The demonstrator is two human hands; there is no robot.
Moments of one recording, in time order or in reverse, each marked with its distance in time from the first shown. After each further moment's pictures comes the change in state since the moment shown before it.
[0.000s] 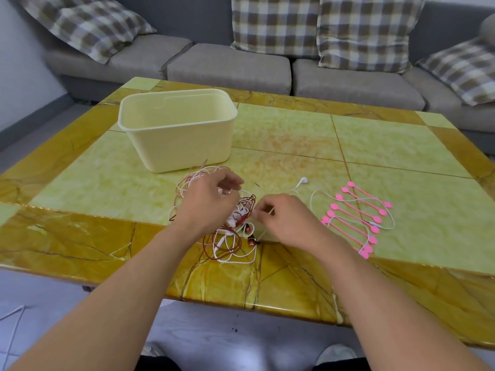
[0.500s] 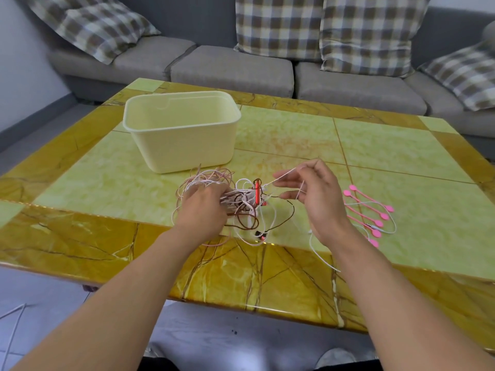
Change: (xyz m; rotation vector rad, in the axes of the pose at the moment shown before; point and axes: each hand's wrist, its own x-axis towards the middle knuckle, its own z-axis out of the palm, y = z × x) left_hand 0.002 -0.022 0.003 0.420 -0.066 -0.040; right_hand -0.005 -0.007 -0.033 1.027 0.392 0.002
